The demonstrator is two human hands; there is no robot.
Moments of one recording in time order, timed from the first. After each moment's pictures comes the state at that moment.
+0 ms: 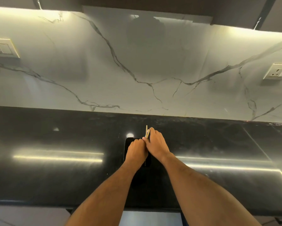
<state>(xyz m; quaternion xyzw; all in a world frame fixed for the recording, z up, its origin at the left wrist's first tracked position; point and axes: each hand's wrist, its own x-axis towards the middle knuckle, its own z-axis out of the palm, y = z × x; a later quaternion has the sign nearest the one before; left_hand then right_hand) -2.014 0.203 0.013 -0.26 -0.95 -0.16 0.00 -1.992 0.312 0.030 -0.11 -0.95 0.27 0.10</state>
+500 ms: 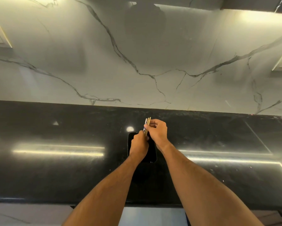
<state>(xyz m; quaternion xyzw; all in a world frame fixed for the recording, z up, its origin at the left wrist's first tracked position) -2.027 0.201 0.003 -0.14 -0.92 -0.36 -0.06 -2.021 0.296 0.035 -0.23 -0.77 0.57 0.18</state>
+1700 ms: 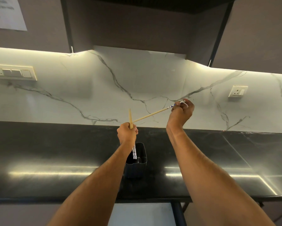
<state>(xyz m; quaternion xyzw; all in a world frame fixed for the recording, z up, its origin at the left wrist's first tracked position) -1.964 0.153 0.152 -0.02 -0.75 -0.66 0.04 -1.903 0.301 0.249 -0.16 -0.44 0.69 0.55</state>
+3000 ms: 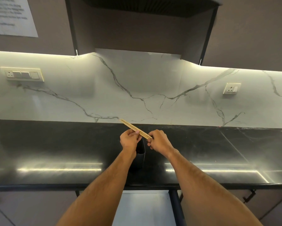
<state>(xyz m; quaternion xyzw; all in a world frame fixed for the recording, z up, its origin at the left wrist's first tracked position) -1.883 0.143 0.139 0.08 -0.57 -0.81 -0.07 -1.826 0.270 0.156 -0.07 -0.94 0.31 0.12</state>
